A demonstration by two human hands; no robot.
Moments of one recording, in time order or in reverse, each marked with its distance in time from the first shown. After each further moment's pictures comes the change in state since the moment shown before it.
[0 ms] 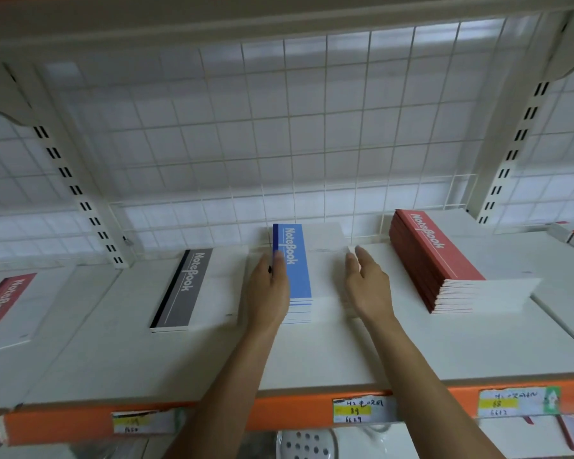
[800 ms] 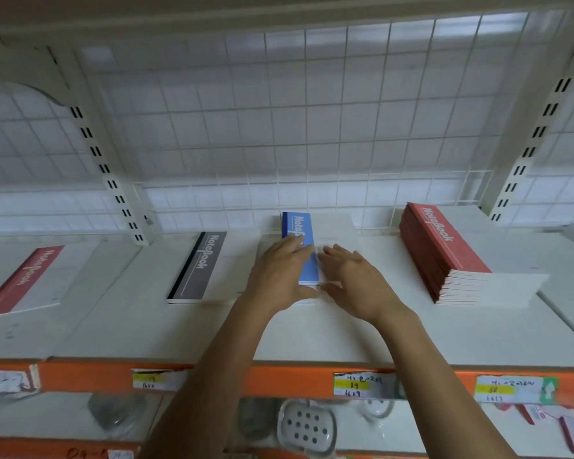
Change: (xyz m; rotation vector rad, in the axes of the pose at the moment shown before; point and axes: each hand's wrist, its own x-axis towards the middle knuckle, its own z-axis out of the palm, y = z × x) left_hand -0.010 0.016 -0.032 0.821 -0.382 0.544; right_hand -0.023 -0.019 -0.013 -0.652 -0.403 -0.581
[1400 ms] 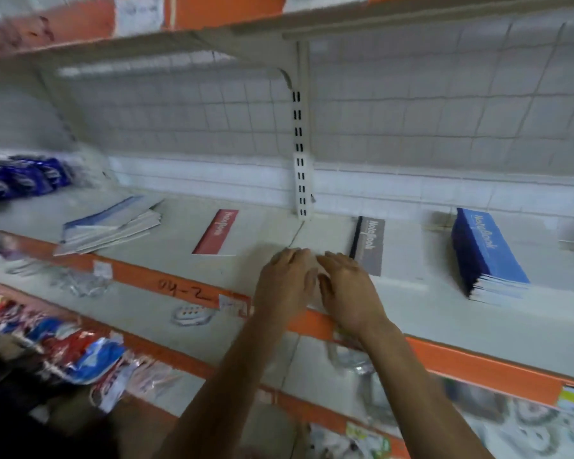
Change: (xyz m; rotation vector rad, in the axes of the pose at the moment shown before) left_hand -0.189 -0.193 -0.050 0.077 0.333 -0.386; right_hand 0.046 -0.269 0.115 0.240 0.123 -0.177
